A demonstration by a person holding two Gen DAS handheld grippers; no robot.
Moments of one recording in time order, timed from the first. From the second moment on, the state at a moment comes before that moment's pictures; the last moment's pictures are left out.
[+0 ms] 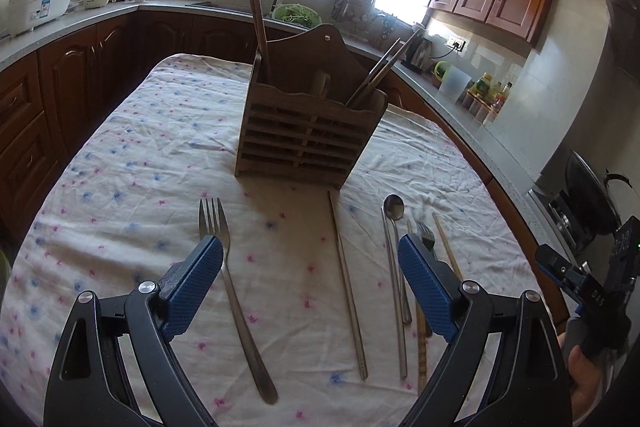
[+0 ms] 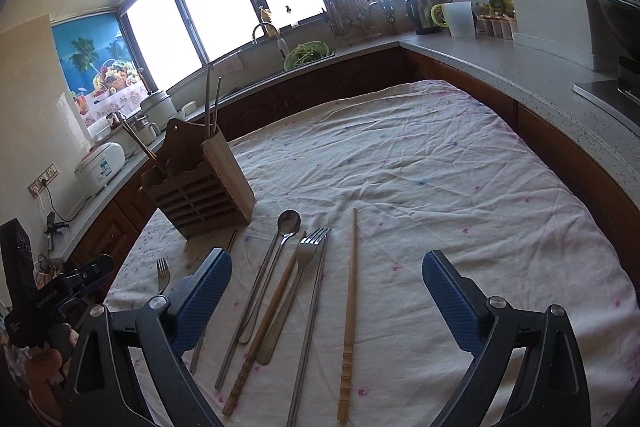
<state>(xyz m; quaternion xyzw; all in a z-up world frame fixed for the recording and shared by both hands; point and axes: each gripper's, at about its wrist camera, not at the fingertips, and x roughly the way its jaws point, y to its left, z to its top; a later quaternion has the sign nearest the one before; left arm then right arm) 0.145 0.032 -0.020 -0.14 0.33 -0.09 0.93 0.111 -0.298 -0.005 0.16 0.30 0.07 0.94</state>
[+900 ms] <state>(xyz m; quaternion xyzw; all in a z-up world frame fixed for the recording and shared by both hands) 0.205 -0.007 -0.045 -0.08 0.41 -0.12 0.90 0.158 -0.286 -0.032 0.11 0.37 0.08 0.92</state>
